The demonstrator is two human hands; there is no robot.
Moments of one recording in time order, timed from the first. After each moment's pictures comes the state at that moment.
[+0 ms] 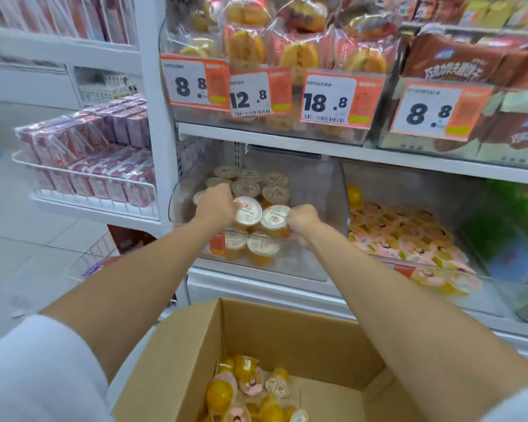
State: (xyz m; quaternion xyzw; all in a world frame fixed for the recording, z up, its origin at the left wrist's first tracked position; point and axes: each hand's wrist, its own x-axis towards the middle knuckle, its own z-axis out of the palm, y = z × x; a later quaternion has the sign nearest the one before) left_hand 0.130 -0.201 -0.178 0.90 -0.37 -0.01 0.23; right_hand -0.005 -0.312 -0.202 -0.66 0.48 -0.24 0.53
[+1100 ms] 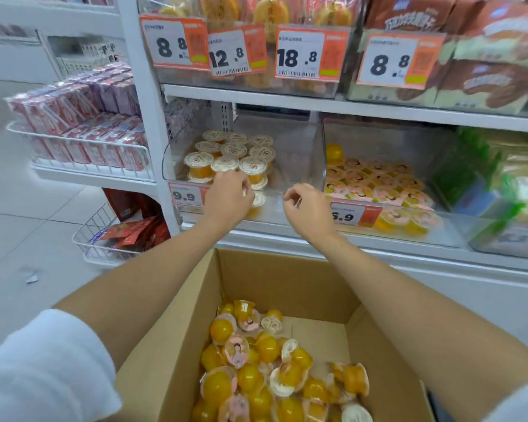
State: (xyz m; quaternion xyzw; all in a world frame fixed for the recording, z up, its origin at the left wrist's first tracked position) left_hand 0.051 -0.165 -0.204 0.81 -0.48 0.12 0.31; right_hand -0.107 -0.248 -0.208 -0.85 0.36 -0.33 0.21
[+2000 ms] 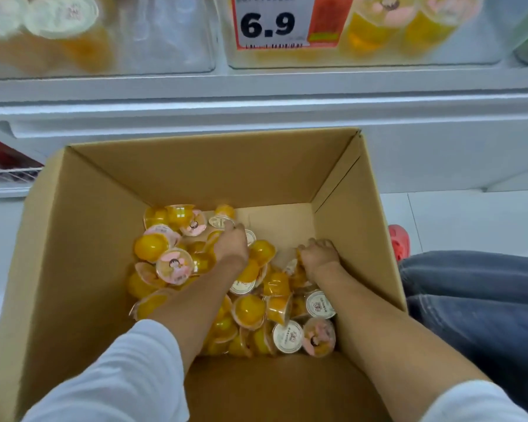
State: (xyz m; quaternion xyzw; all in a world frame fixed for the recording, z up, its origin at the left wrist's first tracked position) left_hand -0.128 -0.157 -0.569 0.86 -0.44 -0.26 -0.08; right_hand -0.306 -0.226 -0.555 -0.82 0.40 0.39 0.15
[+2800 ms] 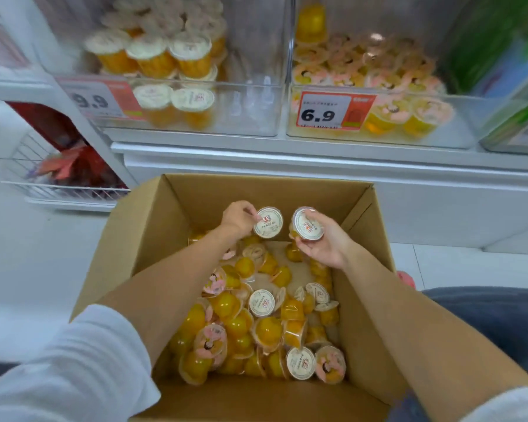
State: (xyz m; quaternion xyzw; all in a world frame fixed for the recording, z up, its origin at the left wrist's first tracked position) left_hand -0.057 -0.180 -0.441 0.82 -0.27 -0.38 0.34; right_hand -0.248 -0.249 -0.421 -0.19 0.49 -0.14 0.84
